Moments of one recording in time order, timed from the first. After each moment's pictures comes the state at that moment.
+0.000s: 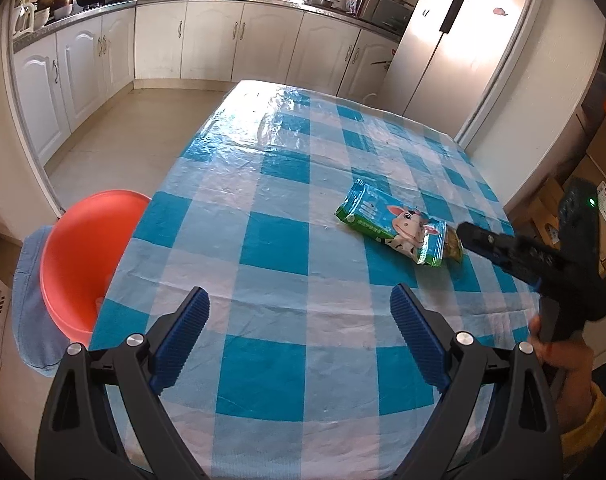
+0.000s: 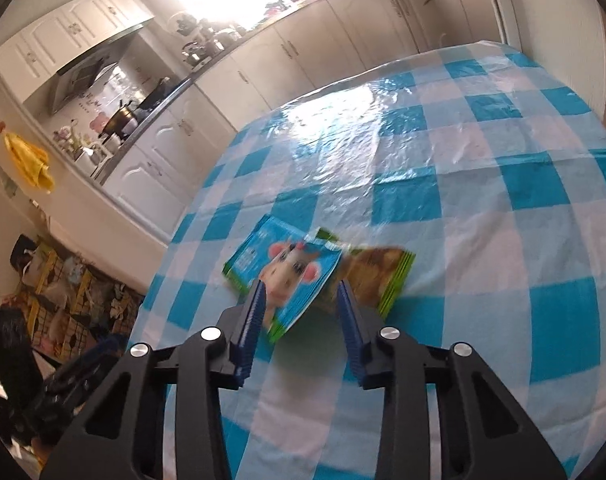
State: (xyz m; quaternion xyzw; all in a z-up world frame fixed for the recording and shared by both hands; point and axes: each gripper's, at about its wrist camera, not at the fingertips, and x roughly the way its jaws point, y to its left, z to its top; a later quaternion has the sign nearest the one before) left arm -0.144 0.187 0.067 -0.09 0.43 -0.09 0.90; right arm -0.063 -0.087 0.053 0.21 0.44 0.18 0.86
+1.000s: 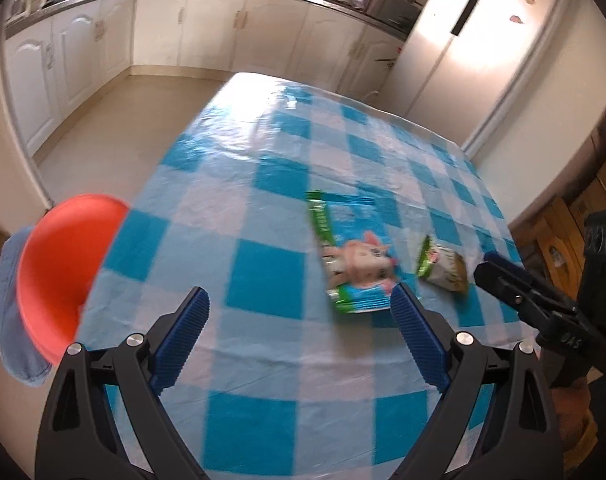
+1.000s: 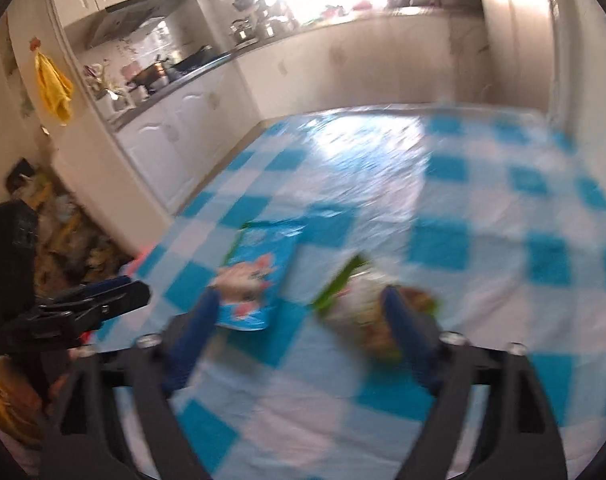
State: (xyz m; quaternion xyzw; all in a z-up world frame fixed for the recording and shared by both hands) left arm -0.095 0.177 0.059 -0.11 0.44 -0.10 0.89; right arm -0.075 -0.053 0.076 0.06 0.40 0.21 0.89
